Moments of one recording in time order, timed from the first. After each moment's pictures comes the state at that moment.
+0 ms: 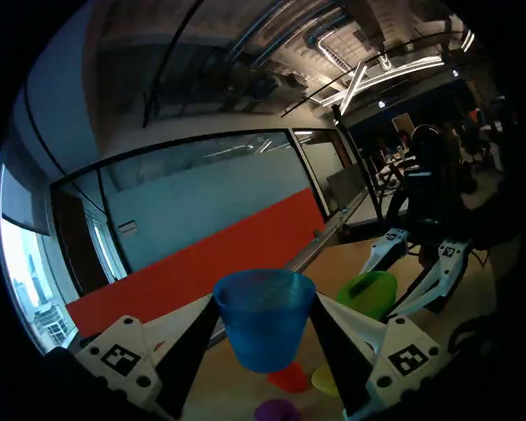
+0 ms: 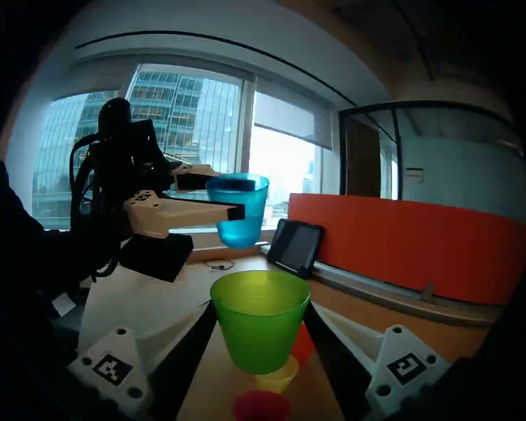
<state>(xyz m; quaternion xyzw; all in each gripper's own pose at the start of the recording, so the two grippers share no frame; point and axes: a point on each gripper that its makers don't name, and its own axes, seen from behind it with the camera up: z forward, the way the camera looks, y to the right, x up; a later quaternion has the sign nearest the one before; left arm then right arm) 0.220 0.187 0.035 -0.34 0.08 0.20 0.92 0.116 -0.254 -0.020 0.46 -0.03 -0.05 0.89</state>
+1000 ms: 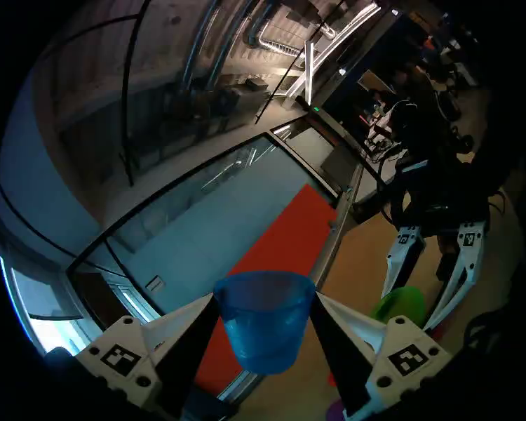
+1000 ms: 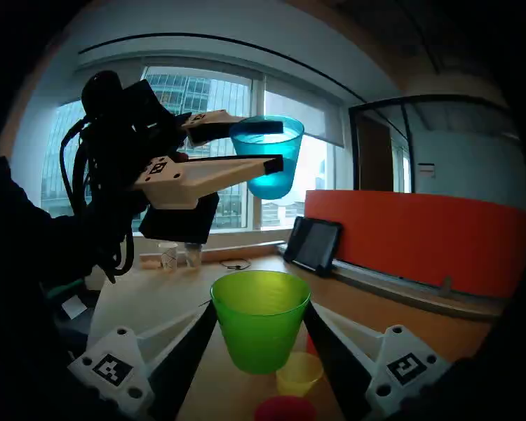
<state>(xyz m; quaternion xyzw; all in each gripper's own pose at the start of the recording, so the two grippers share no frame) 0.268 0.203 0.026 -0.30 0.16 0.36 0.87 0.103 -0.283 -0.031 0.49 -0.03 -0.04 0.87</state>
